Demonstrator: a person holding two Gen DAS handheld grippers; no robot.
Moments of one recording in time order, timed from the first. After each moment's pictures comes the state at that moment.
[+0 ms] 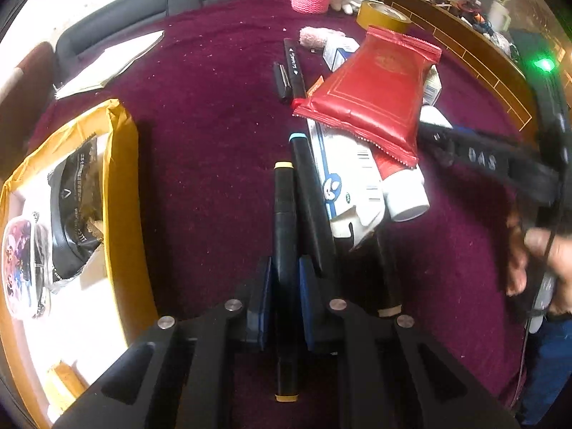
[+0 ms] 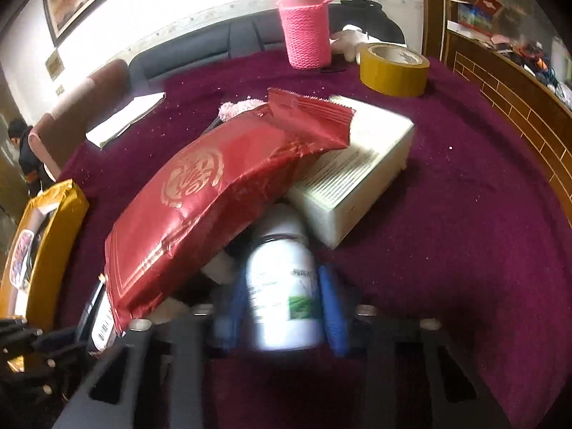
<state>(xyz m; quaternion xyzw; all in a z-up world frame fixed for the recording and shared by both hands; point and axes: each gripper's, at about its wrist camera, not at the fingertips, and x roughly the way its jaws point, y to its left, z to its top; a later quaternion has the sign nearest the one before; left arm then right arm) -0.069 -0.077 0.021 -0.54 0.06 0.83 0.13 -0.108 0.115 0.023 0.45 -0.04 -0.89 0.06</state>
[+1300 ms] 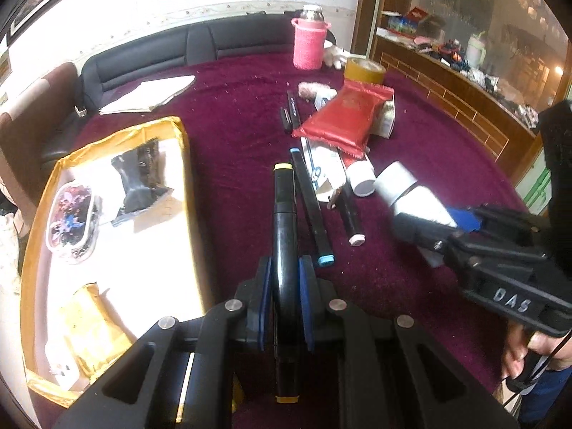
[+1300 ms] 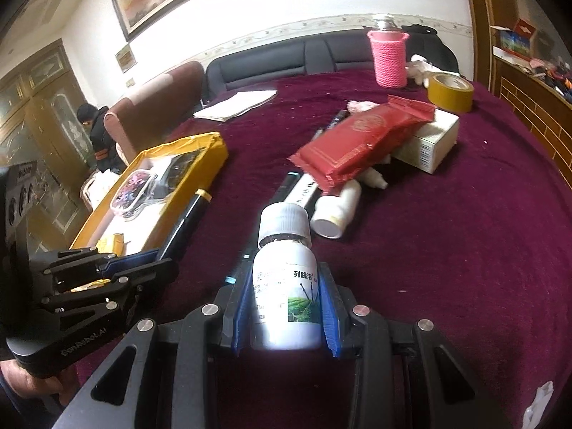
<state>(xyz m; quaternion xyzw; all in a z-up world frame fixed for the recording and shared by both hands) 0.027 -0.115 0.068 -0.43 0.03 0.89 0.14 0.038 0.047 0.068 0.40 -0.04 -0.89 0.19</state>
